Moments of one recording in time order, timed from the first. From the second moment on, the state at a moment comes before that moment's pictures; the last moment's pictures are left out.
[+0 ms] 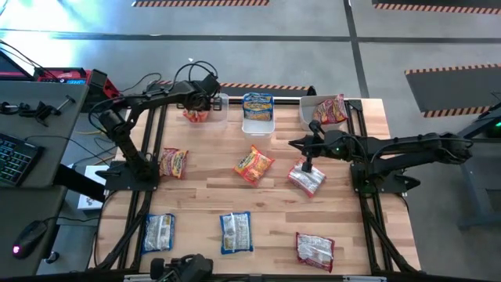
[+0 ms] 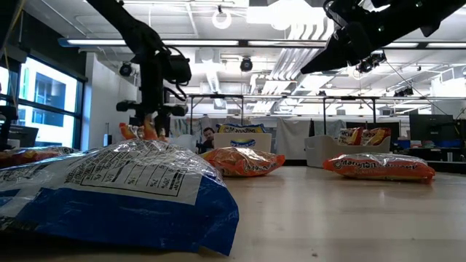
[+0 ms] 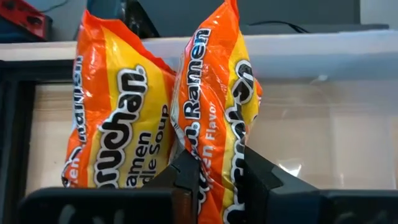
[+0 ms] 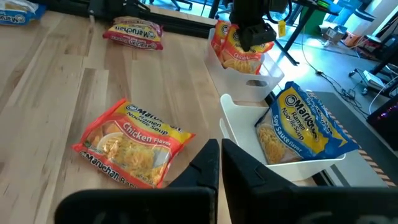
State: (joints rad) left arm 0.77 1.72 1.19 -0.72 -0.40 -0.72; right arm -0.08 0.97 0.54 0.05 0.25 -0.22
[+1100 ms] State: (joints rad) left arm 0.82 1.72 1.22 -0.70 -0.25 -0.48; right arm -0.08 0.97 0.54 0.05 0.25 -0.22
